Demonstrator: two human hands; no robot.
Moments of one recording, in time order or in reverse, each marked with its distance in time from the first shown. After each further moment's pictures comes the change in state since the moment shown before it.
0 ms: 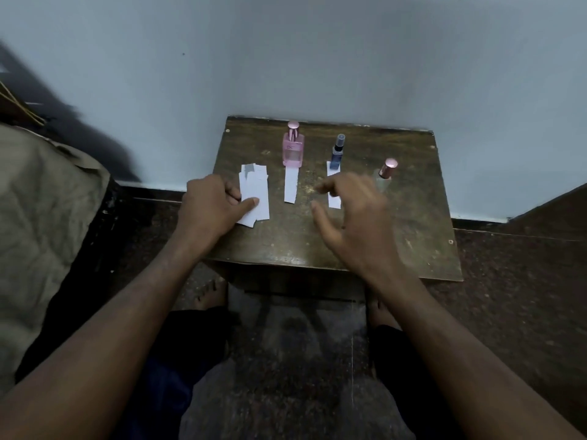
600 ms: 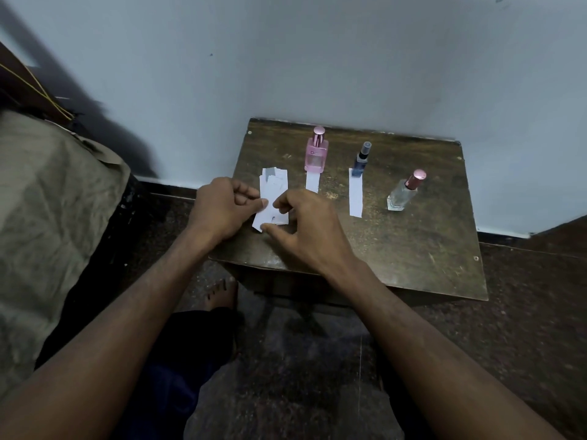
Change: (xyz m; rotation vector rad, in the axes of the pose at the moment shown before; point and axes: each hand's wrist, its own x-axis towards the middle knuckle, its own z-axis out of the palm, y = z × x) left_hand -0.003 -0.012 -0.023 -0.217 -0.081 -0.092; right_hand 0.025 -0.036 0.084 0.133 -0.280 0.037
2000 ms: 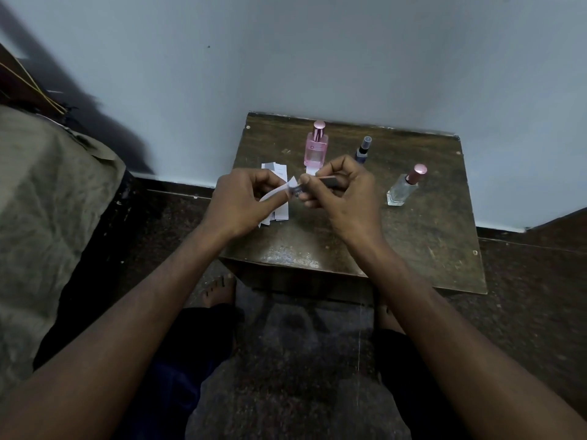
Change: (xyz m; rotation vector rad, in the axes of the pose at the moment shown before) left_hand -0.010 0.015 0.006 -0.112 -0.038 0.328; right_hand 0.007 0.001 -0.040 0.652 0.196 0.355
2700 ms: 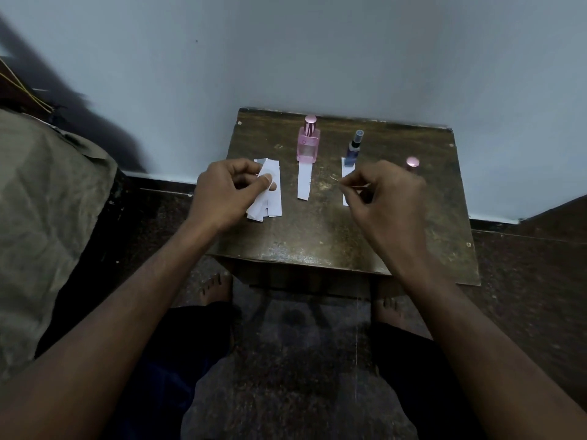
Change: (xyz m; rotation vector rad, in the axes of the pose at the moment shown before) left_hand 0.001 0.001 -0.009 -0.132 0.085 -0.125; right_hand -0.010 -0.005 -0.055 -0.776 0.155 -0.369
